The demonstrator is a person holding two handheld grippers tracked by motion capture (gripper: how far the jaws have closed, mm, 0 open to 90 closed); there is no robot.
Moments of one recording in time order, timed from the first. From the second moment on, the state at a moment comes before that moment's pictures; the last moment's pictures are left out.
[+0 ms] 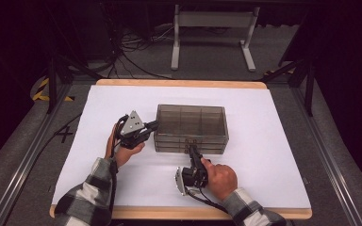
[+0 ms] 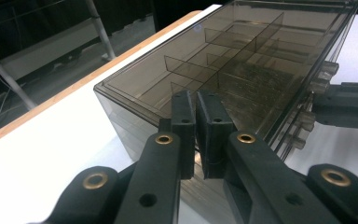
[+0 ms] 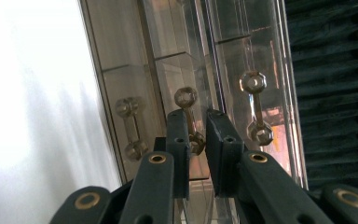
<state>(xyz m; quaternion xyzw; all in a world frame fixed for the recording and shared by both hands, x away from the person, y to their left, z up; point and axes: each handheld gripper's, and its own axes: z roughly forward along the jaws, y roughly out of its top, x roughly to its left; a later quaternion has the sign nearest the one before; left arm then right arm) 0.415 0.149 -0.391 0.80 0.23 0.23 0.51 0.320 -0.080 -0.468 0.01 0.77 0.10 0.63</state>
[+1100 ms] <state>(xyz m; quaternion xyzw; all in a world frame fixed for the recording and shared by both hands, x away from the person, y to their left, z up) 0.415 0.150 -0.390 0.80 0.23 0.22 0.51 0.303 -0.078 -0.465 0.01 0.78 0.10 0.62</state>
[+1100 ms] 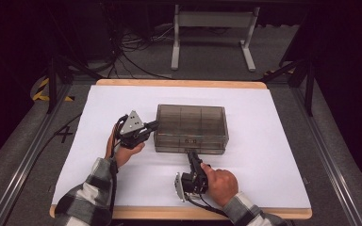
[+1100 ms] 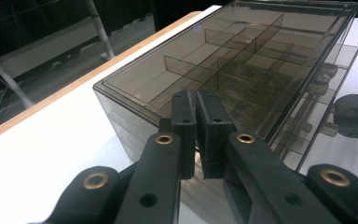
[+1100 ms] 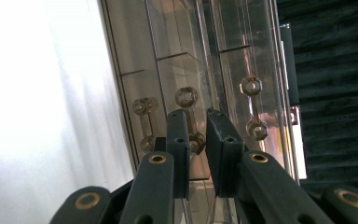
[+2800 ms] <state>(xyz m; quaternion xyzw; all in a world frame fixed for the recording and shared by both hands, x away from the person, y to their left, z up) 0.373 0.162 -0.439 0.83 0.25 0.17 0.46 0.325 -0.242 -0.431 0.29 0.79 0.45 0.29</state>
